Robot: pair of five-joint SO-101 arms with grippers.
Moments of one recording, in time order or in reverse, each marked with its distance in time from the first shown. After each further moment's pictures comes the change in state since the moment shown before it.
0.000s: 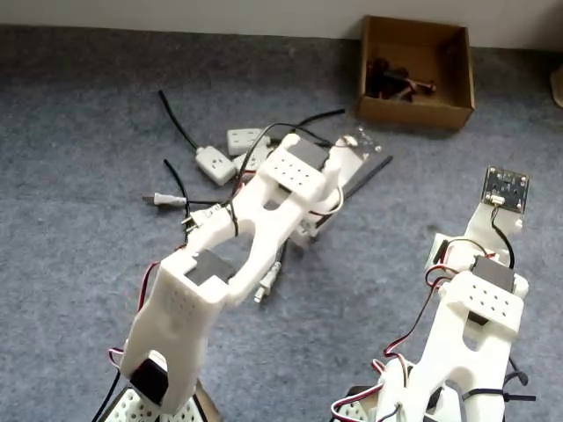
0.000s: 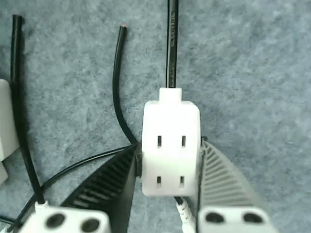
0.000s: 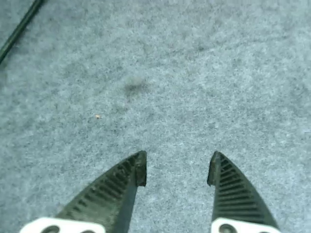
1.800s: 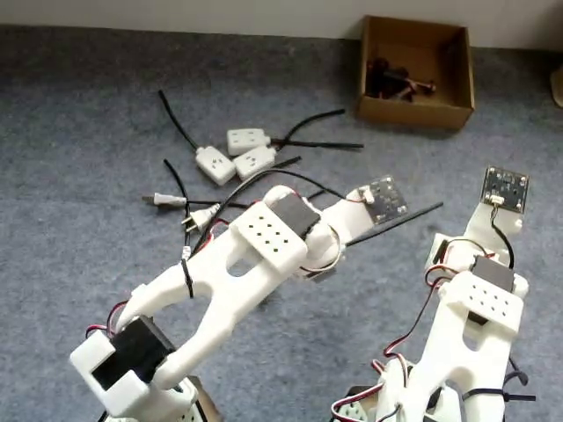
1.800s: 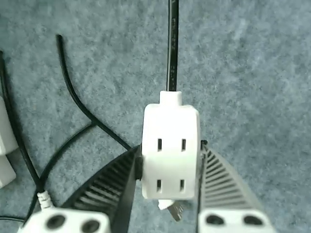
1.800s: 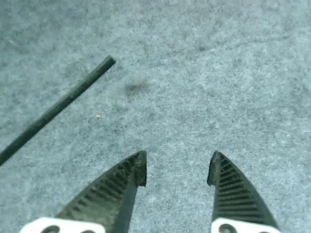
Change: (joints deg) left arm 8.2 -37.8 41.1 -13.9 -9.0; right arm -0.1 0.0 0.0 0.0 0.0
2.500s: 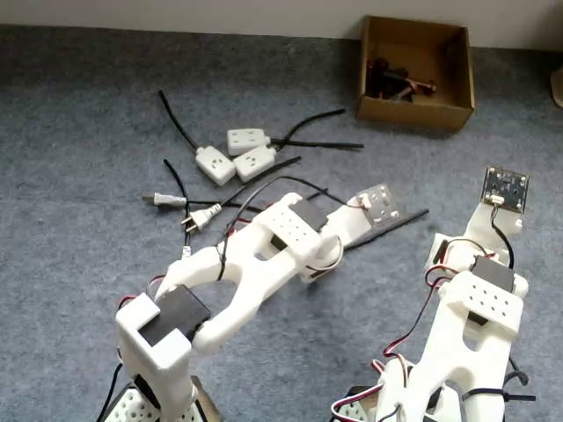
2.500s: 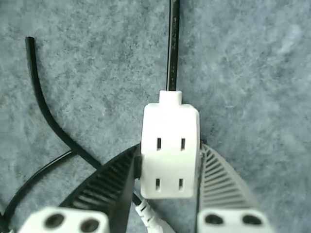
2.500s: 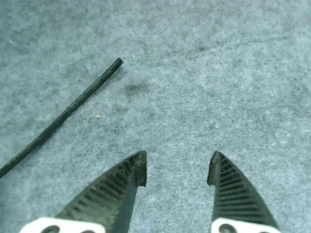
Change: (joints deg) left arm -0.8 15.6 0.4 -11.8 0.2; right arm 0.0 0.0 0.0 0.0 0.0
